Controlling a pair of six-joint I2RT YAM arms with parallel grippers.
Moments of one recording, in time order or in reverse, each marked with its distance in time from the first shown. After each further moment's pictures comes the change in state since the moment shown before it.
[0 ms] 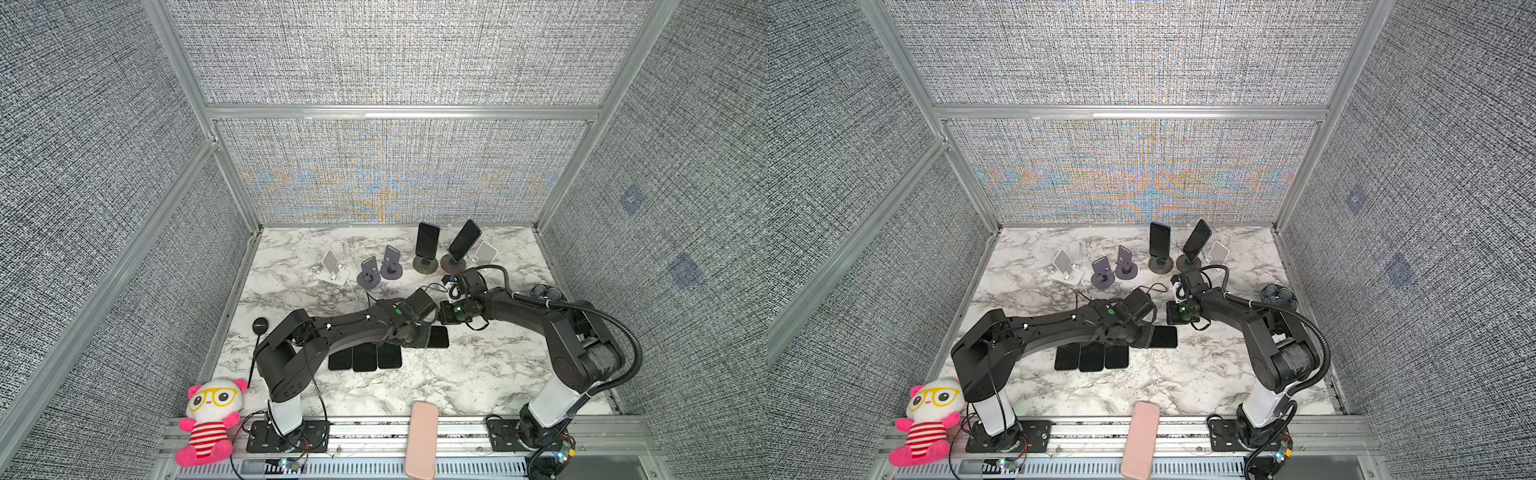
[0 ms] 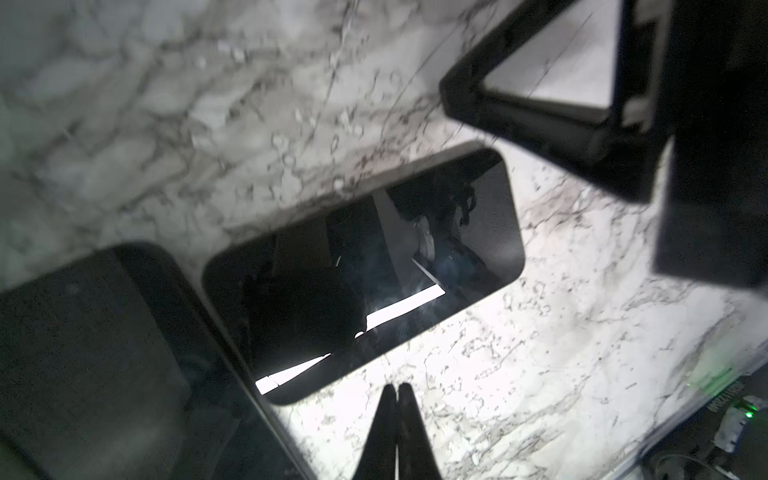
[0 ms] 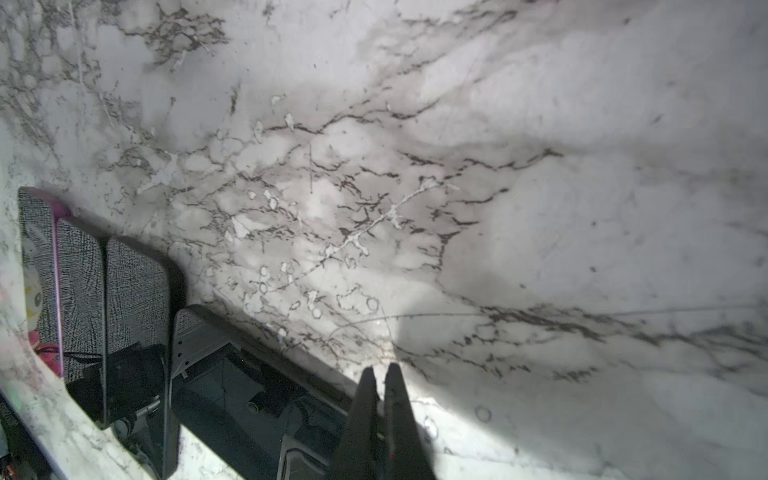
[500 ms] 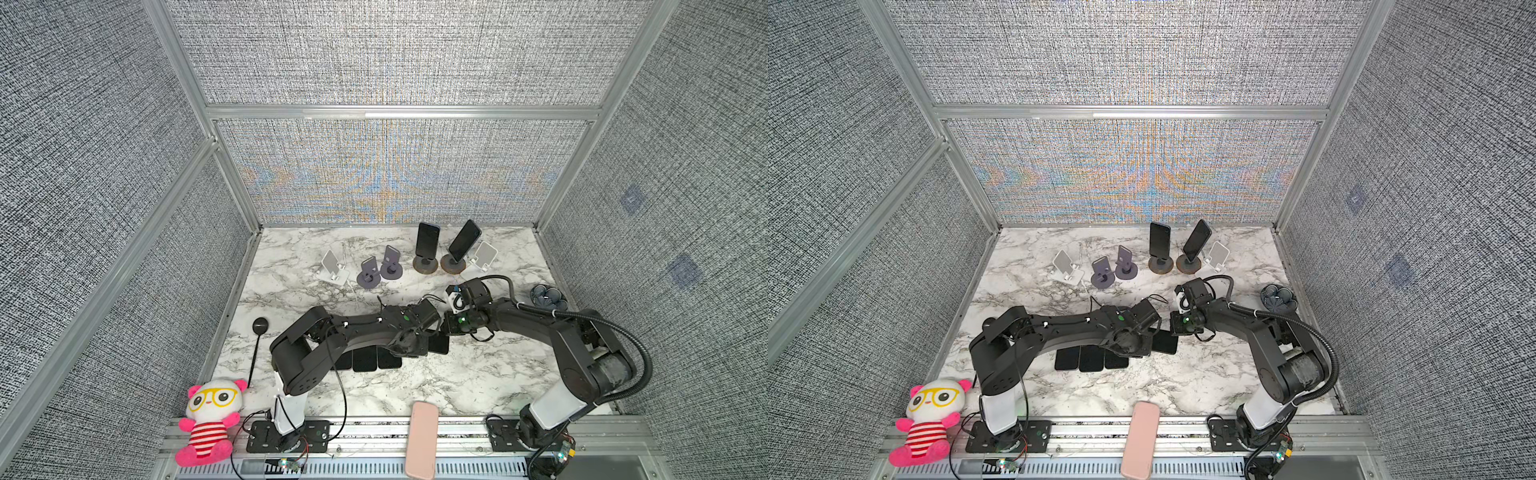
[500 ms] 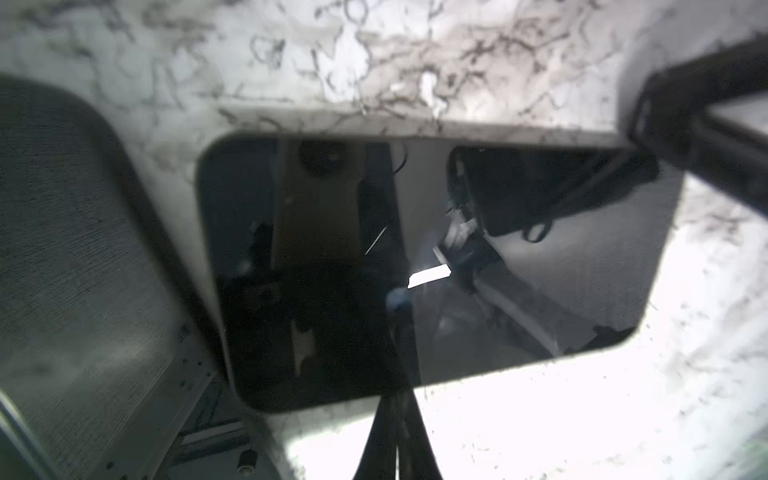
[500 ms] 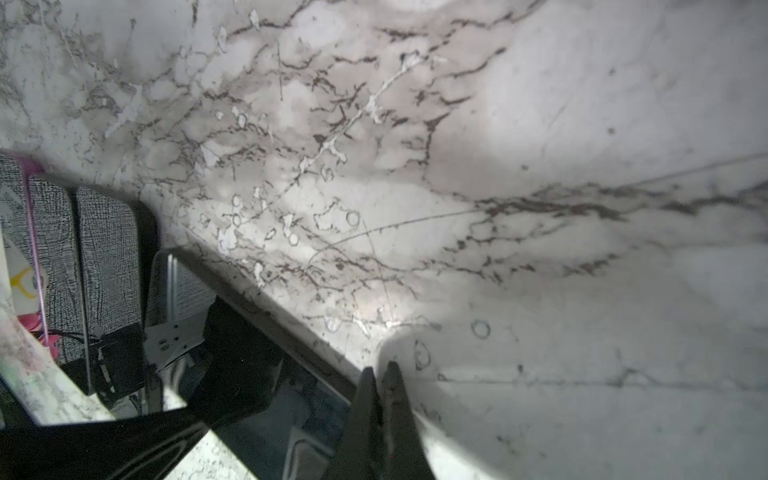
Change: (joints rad) left arm -0.009 0.130 0.063 -0.048 -0.055 -0.161; right arm 0.008 -0.104 -0.145 0.019 -0.013 0.028
